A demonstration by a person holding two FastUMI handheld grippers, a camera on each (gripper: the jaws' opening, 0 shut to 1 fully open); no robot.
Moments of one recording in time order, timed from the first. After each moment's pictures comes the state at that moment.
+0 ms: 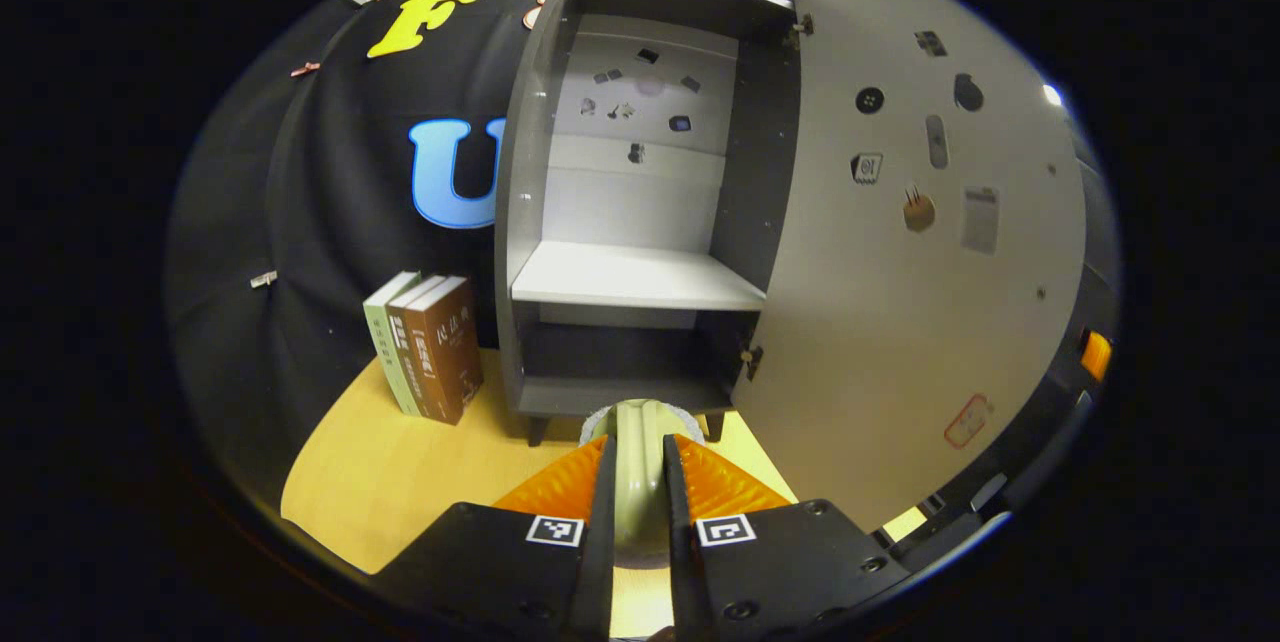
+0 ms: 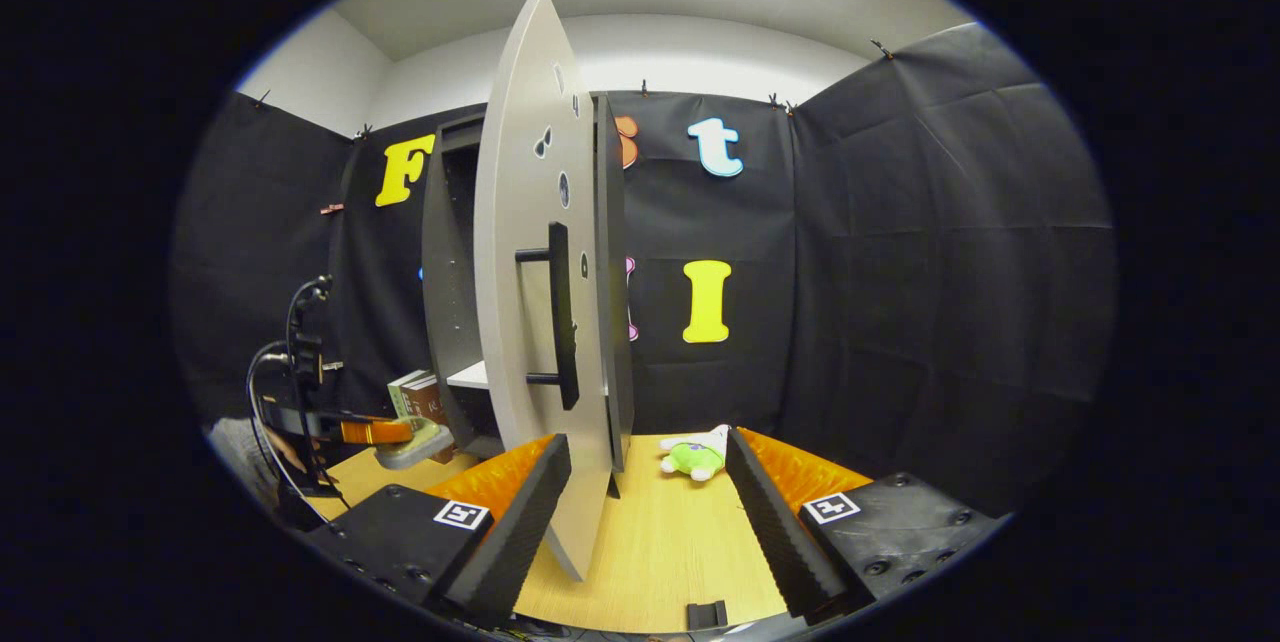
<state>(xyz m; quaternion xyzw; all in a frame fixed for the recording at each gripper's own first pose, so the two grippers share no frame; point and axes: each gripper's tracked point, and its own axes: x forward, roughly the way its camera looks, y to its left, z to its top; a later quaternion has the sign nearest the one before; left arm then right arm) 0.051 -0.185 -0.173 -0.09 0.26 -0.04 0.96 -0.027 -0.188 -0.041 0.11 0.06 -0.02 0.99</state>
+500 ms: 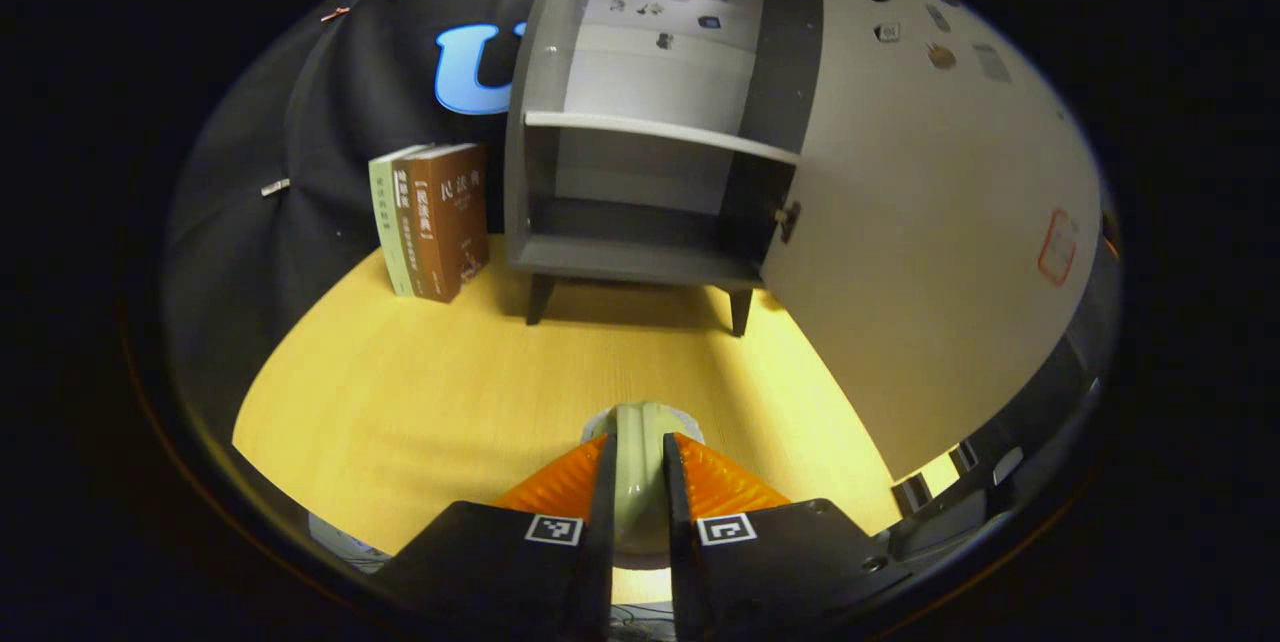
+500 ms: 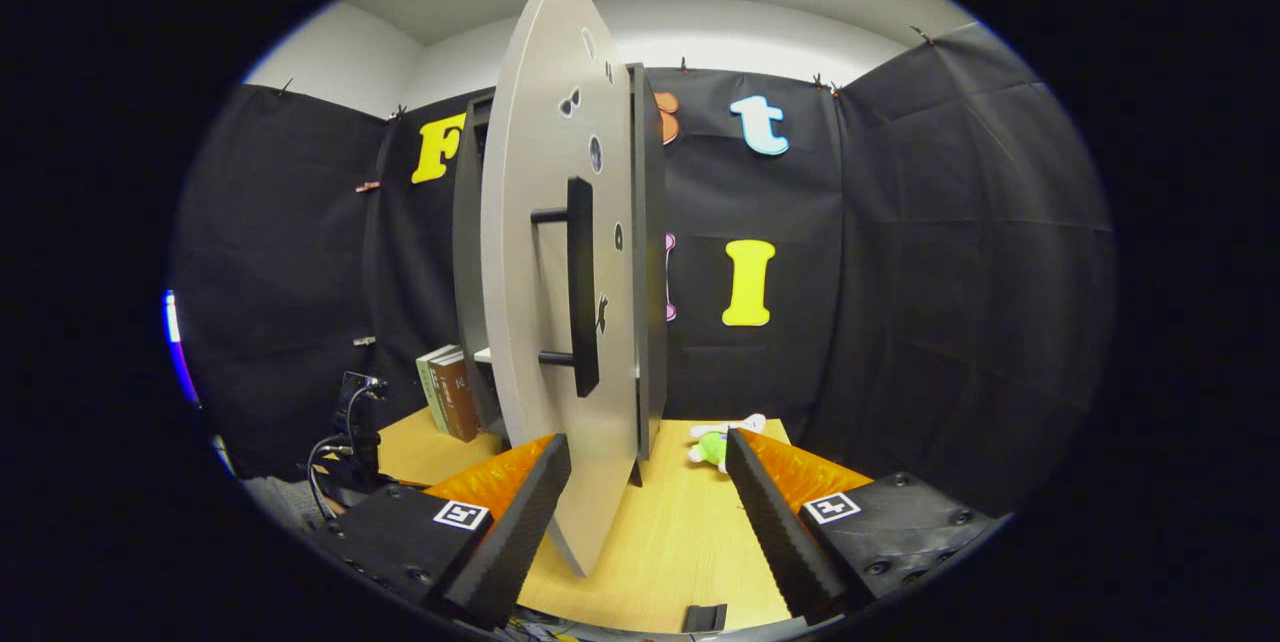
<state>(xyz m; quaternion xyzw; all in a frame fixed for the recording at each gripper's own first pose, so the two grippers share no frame) -0.001 -0.224 -0.326 -0.12 0.36 -0.02 0.93 0.006 -0.177 -0.076 0.09 0.10 0.06 0.99</state>
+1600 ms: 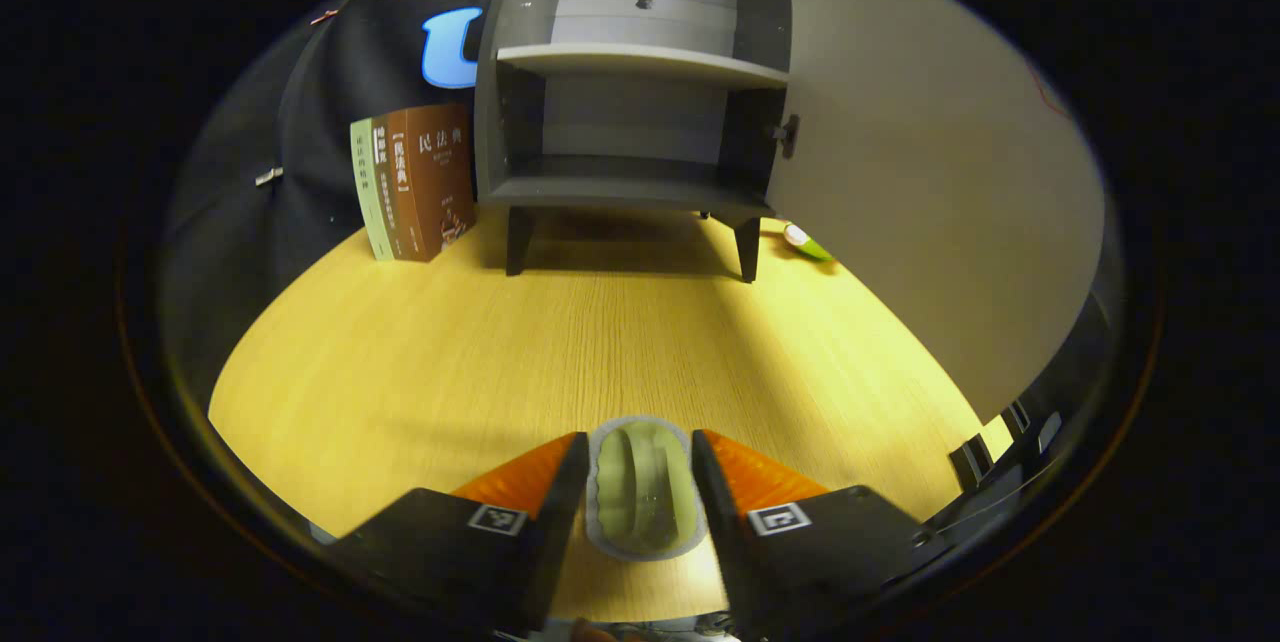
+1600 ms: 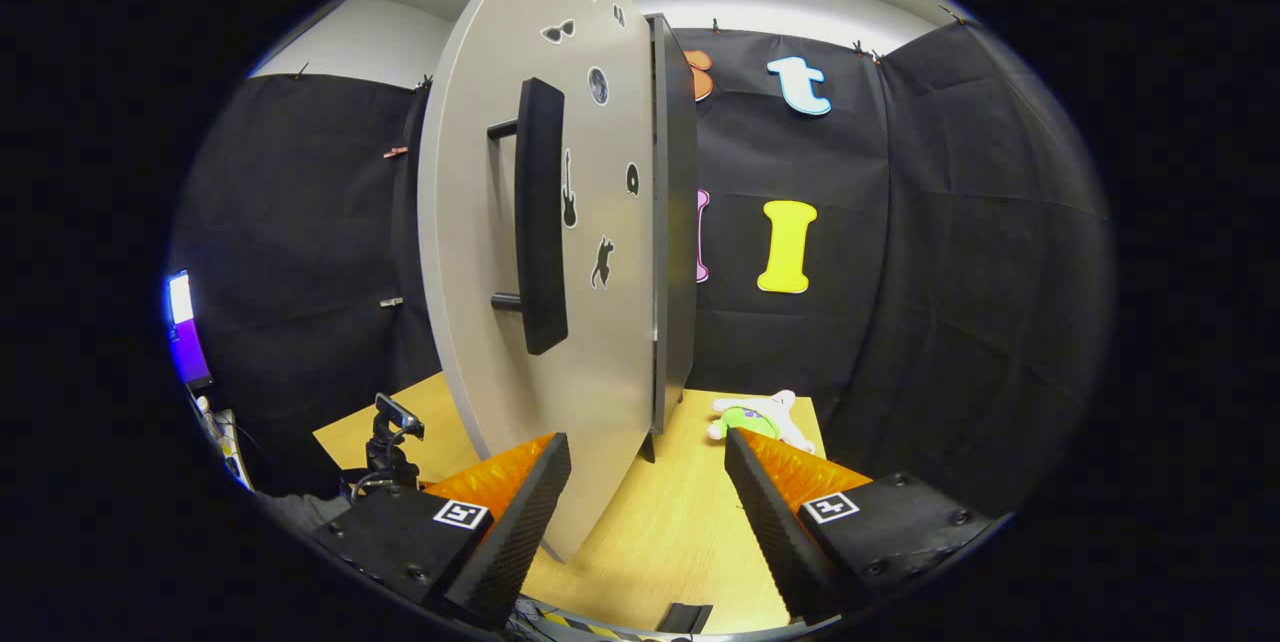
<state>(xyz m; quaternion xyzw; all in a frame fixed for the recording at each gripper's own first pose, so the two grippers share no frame) -0.004 -0.243 -0.373 -0.06 0.34 -0.01 0.94 0.029 -0.175 -0.111 0.09 0.14 0.12 0.98</state>
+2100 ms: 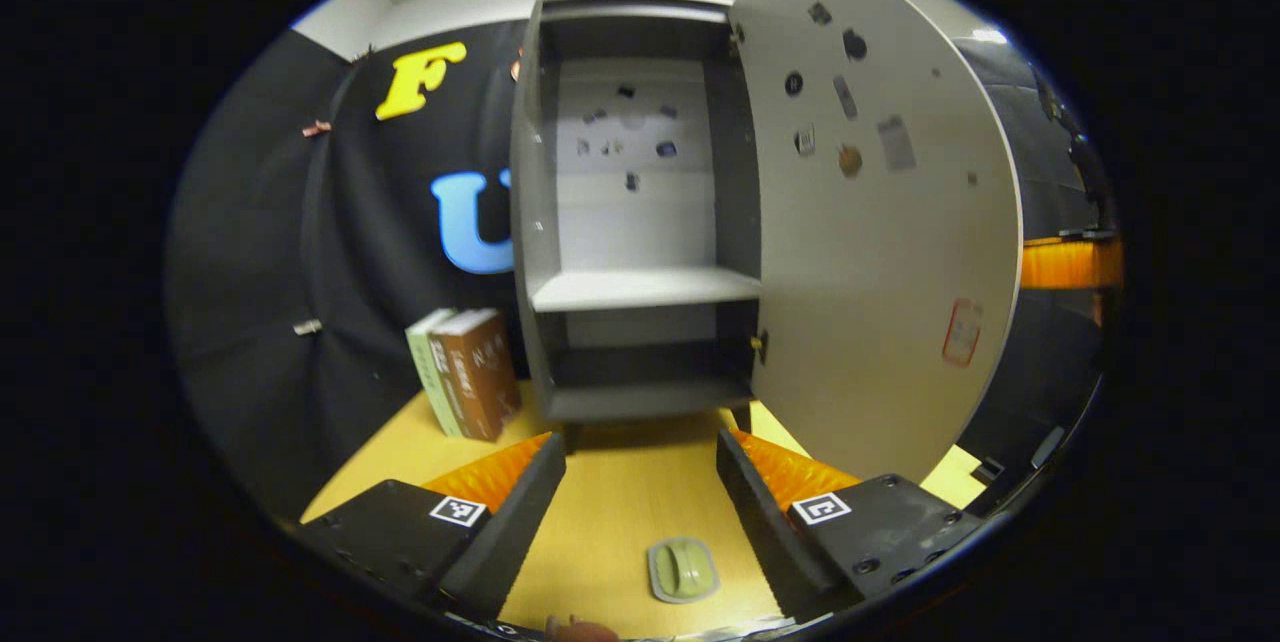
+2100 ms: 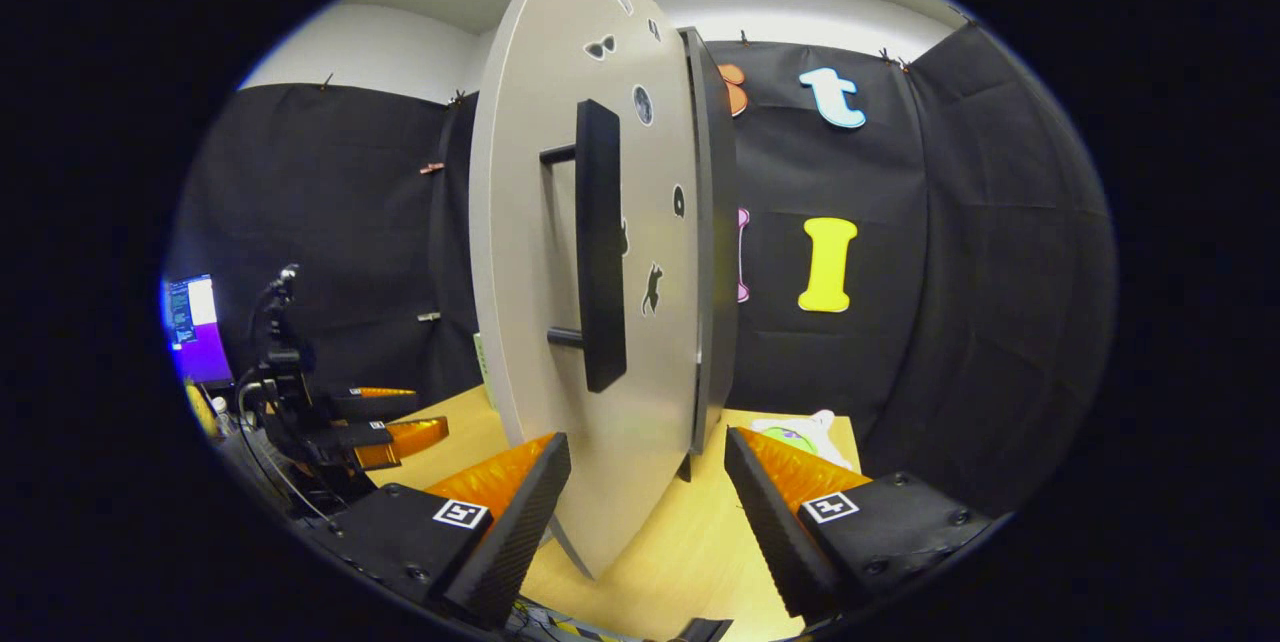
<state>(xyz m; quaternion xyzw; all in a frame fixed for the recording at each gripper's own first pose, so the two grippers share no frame) -0.001 -0.192 -0.126 0.00 0.14 0.03 0.99 0.042 -0.147 -0.088 0.11 0.10 0.18 0.97</state>
